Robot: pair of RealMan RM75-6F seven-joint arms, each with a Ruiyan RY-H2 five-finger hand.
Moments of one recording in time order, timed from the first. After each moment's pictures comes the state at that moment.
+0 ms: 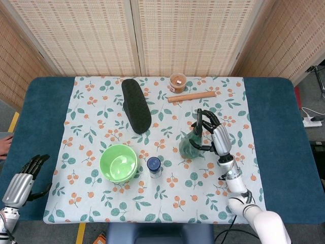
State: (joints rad) left arm -0.15 -1.28 0.04 -1.22 1.61 1.47 -0.42; right arm 0.68 -2.08 0.17 -0.35 -1.51 1.55 0.90
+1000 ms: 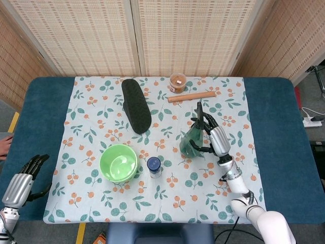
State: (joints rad) left arm -0.15 -1.28 0.04 -1.22 1.61 1.48 -0.42; right arm 0.67 -2.04 0.13 -0.40 -1.52 1.46 0.85
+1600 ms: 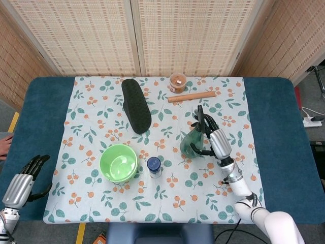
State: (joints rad) left arm -0.15 -1.28 0.04 -1.22 1.62 1.48 -0.42; right arm 0.63 -1.98 0.11 -0.51 -1.55 1.47 0.76
